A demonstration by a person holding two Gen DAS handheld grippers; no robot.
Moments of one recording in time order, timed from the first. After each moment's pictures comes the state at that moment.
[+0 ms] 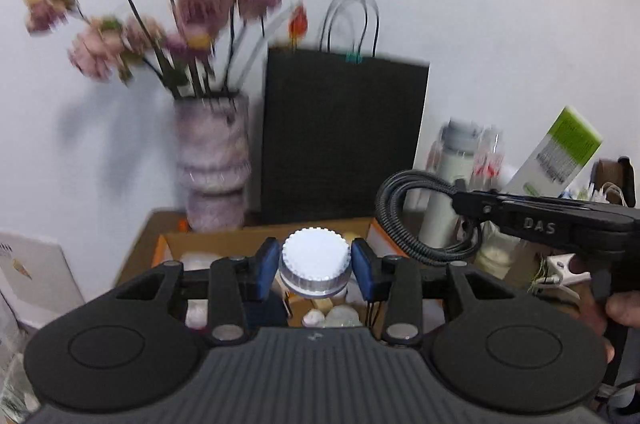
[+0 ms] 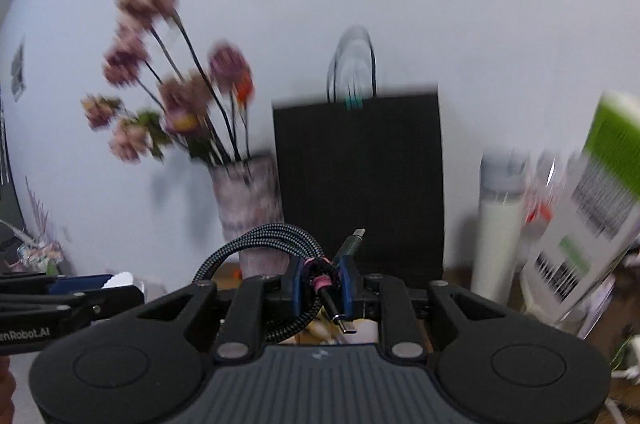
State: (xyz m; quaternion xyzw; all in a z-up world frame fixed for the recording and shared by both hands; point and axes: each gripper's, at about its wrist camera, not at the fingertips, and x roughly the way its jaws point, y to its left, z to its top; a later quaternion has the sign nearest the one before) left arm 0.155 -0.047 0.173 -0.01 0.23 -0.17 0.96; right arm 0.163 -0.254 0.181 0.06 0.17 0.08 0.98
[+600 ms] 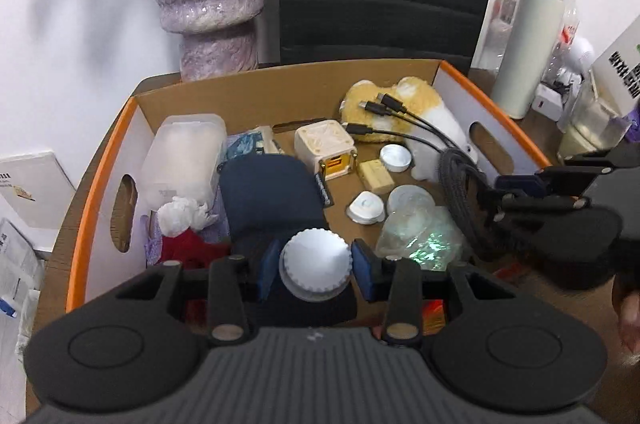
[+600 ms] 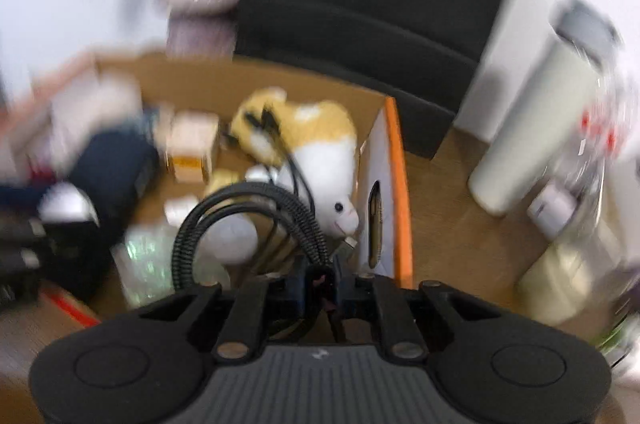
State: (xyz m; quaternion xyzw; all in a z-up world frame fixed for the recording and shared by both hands) left arm 0.244 -0.069 0.056 0.05 0.40 -0.12 0.91; right arm 0.266 -0.198 0.044 -0.14 0.41 0.00 0.90
